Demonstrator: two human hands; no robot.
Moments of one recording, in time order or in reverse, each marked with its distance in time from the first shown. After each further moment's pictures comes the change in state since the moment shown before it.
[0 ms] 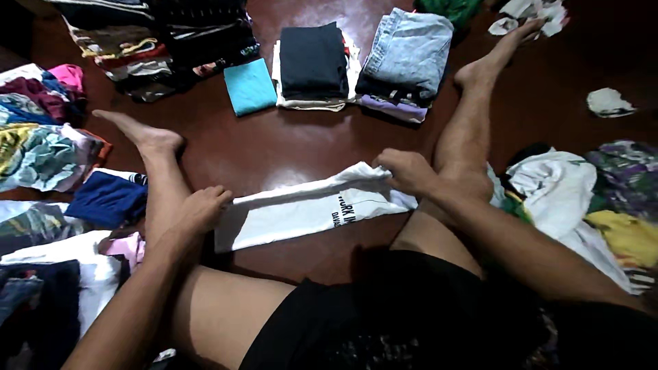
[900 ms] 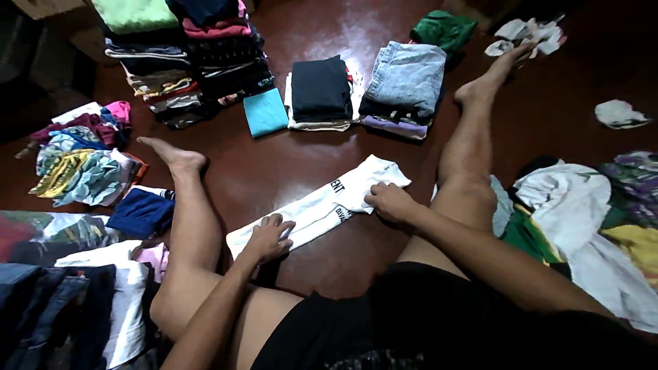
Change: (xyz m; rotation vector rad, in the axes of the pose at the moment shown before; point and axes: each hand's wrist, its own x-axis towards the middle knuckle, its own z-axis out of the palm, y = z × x) left_hand 0.033 0.073 0.077 -0.264 -0.297 -0.198; right_hand -0.002 0.009 0.076 -0.241 -0.453 0.081
